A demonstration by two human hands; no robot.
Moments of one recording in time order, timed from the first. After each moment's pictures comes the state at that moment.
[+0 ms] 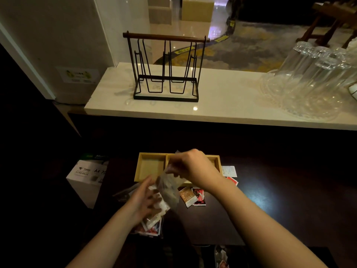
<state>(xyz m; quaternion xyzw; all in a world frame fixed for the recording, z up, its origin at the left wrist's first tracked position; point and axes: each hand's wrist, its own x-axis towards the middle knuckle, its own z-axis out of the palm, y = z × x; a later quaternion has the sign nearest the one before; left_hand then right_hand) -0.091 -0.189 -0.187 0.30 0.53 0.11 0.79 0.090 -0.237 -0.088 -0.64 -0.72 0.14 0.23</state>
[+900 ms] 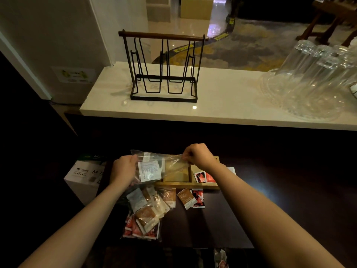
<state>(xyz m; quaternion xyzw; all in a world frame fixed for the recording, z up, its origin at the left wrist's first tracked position) -0.085 -0.107 -0.172 0.68 0.61 0.17 0.37 0.156 -0.189 -0.175 -0.74 -0.61 0.22 0.18</state>
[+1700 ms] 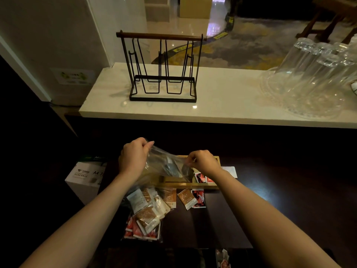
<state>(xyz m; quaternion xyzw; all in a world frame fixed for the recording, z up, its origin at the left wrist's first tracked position) -0.046 -0.108 -0.129 0.78 0.54 0.23 0.22 0.164 -0.203 -0.207 -0.76 -0.59 0.19 0.17</state>
